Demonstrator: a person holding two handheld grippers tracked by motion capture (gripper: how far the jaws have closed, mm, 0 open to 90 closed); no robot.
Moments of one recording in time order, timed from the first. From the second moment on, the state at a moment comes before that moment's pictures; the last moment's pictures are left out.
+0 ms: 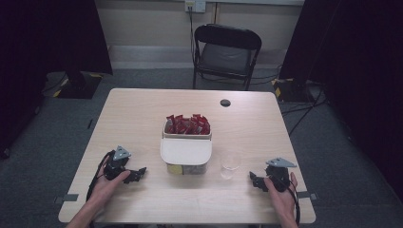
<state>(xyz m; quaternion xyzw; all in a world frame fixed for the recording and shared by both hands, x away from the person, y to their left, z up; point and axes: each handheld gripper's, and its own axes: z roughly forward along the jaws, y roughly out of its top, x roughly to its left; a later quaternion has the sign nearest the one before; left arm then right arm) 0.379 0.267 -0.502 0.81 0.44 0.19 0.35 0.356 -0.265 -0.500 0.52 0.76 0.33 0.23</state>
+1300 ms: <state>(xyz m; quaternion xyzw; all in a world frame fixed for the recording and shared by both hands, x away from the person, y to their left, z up) 0.370 0.249 -0.477 0.81 0.41 0.16 0.40 0.356 -0.265 -0.500 0.51 0.76 0.33 0.23</state>
